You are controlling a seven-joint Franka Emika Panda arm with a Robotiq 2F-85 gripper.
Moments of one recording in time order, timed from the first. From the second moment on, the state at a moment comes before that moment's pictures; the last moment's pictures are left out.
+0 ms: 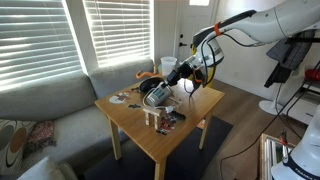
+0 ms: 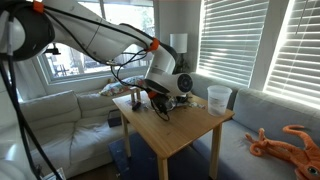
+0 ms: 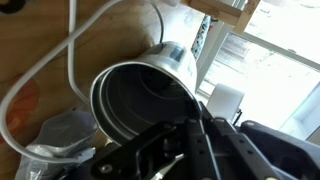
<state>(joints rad) -0.05 0.14 -0.14 -2.06 1.34 2.02 -0.95</state>
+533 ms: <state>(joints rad) -0.06 0.15 -0.14 -2.06 1.26 2.05 -0.90</state>
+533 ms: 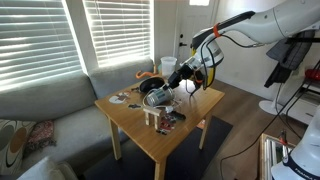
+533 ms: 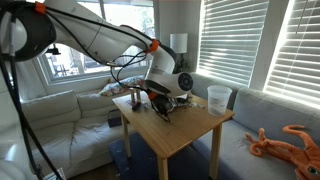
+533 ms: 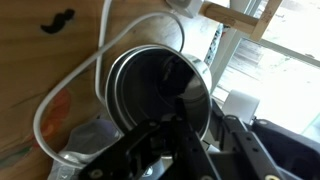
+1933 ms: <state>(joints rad) -0.10 -0.05 -0.14 -2.03 0.23 2.39 -0.72</state>
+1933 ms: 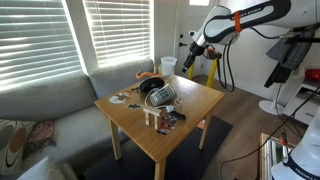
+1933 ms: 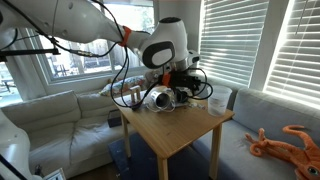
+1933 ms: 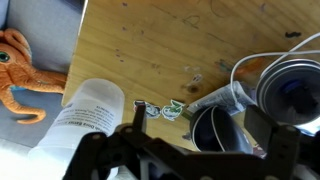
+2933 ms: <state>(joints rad) -0.17 0.20 -0.13 -1.75 0.34 2.47 -1.33</state>
